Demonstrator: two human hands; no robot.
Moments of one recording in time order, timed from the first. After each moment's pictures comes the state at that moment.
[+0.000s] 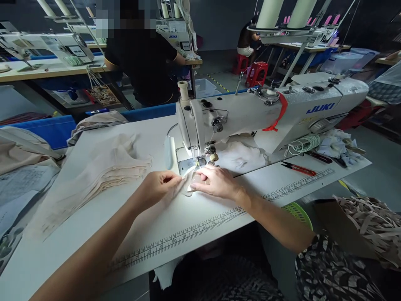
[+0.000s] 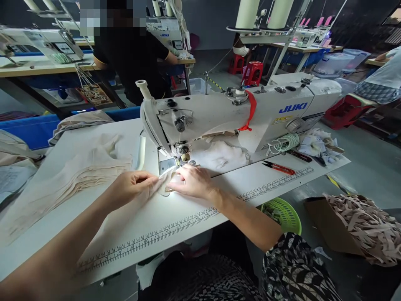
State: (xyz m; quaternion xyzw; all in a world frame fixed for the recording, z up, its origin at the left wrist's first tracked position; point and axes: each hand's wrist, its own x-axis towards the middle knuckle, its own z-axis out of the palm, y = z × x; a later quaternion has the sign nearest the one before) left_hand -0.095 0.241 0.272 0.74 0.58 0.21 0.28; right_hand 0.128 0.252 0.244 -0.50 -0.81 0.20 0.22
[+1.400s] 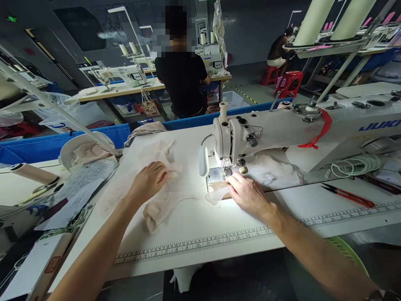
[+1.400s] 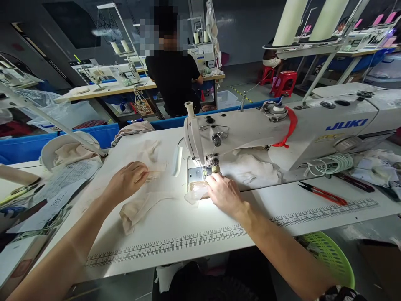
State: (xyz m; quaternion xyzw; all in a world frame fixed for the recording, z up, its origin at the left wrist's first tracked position) left_hand -0.207 0.254 0.259 0.81 0.55 0.14 -0.14; right_hand 0.143 0.260 0.221 -0.44 -0.88 0.01 0.20
